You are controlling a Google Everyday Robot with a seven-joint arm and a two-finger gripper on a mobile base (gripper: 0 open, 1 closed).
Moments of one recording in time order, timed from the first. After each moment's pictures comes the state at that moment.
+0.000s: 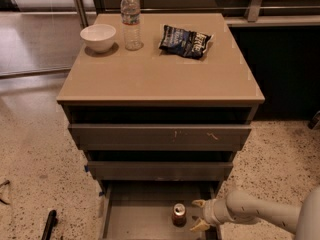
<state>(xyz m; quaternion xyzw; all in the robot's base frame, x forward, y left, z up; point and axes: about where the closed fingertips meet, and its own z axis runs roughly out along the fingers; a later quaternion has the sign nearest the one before) 0.462 -0.154 0.243 -0.57 0.75 0.19 0.26</state>
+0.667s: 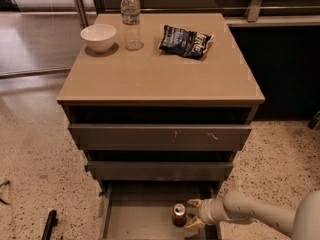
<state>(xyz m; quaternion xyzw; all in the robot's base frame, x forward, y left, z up) 0.476 -0.139 0.227 -0.57 0.74 0.21 0.29</state>
